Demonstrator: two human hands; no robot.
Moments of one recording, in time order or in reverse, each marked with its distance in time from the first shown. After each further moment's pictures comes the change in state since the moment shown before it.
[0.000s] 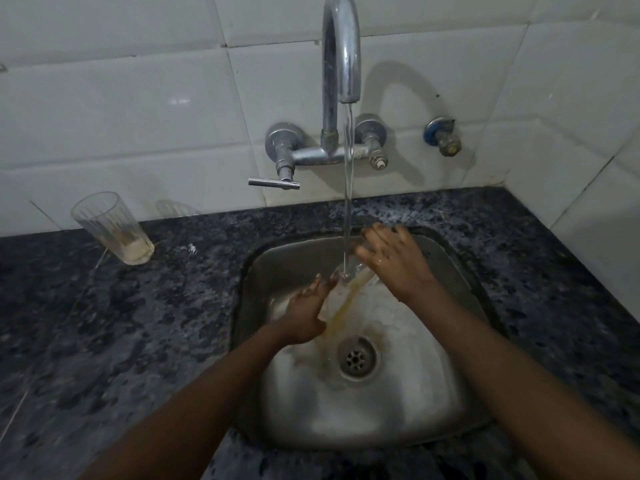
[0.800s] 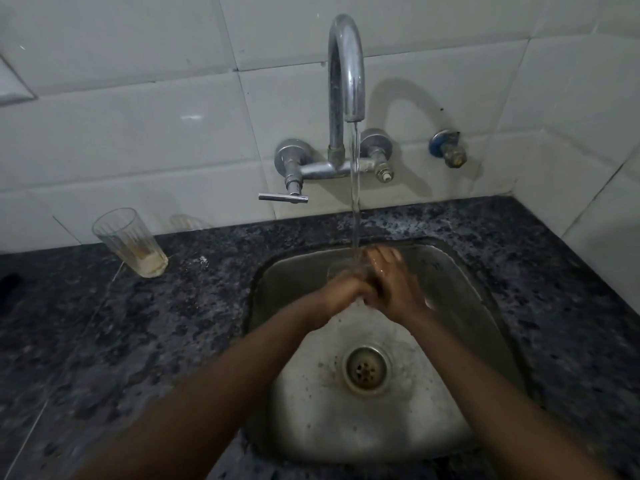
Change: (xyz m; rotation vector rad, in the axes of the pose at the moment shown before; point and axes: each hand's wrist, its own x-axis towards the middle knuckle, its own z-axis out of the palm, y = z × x) left_hand 0.004 0.065 -0.049 -0.788 -0.081 0.069; right_hand -0.005 -0.025 0.003 0.754 -0.047 0.352
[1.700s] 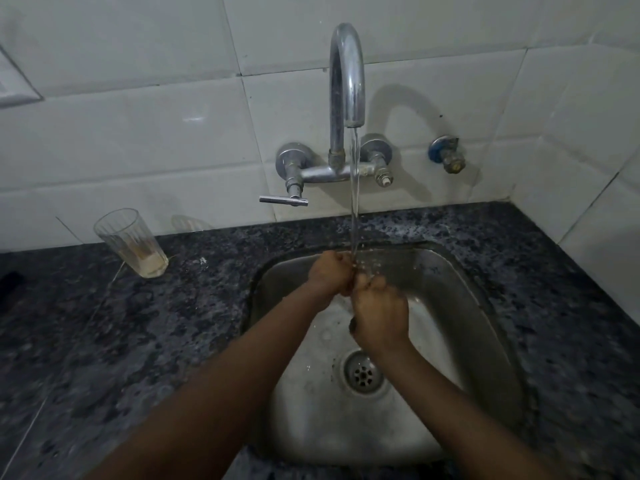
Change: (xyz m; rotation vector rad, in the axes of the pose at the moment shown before) left_hand 0.032 0.003 -0.012 0.253 0.453 -0.150; right_hand -0.036 -0.058 0.003 -0.411 -0.004 0.133
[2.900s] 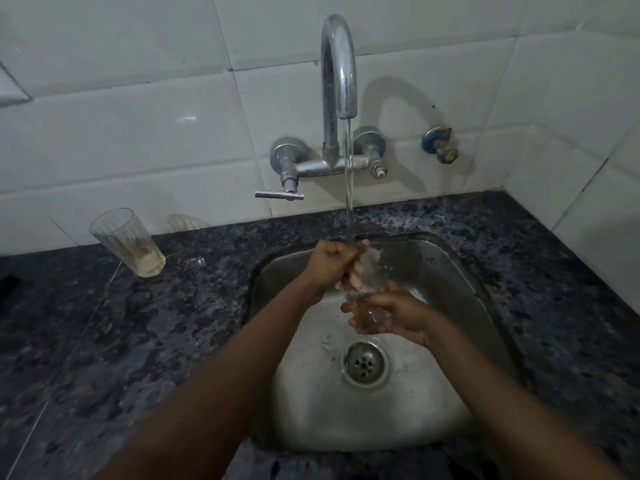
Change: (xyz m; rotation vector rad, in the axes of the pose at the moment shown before) left_hand -0.013 -0.002 -0.008 -0.415 -0.080 0.157; right_hand 0.003 0.044 -0.009 1.595 -0.674 0.309
